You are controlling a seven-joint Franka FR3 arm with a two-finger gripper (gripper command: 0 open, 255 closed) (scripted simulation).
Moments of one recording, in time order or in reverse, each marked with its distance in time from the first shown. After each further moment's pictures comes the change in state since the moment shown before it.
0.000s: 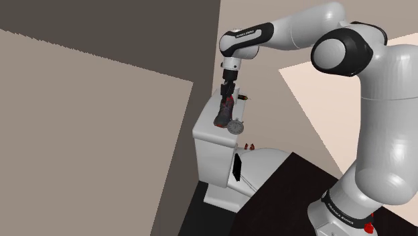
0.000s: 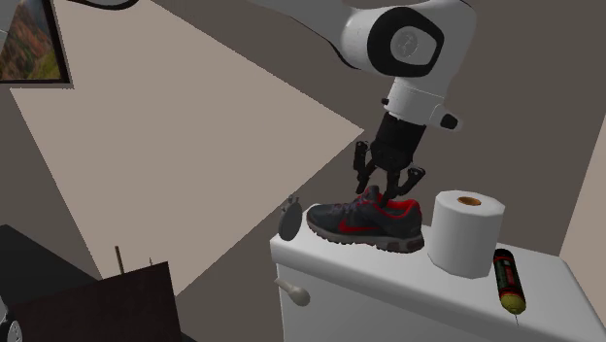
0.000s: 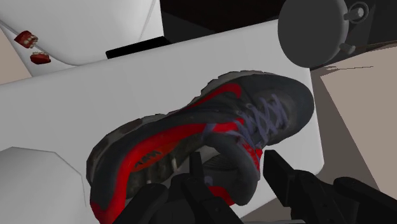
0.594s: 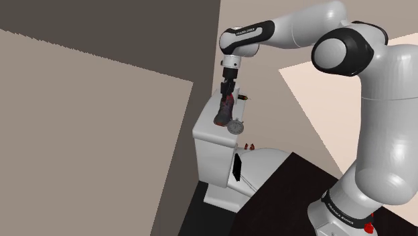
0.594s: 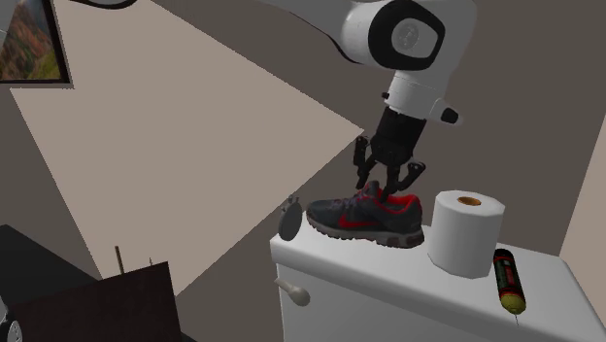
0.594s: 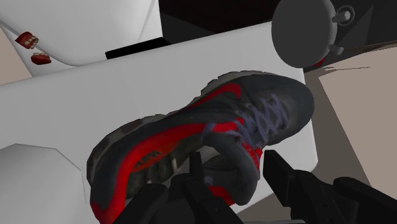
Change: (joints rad) arm 0.000 -0.004 0.000 0.019 -0.002 -0.026 0.006
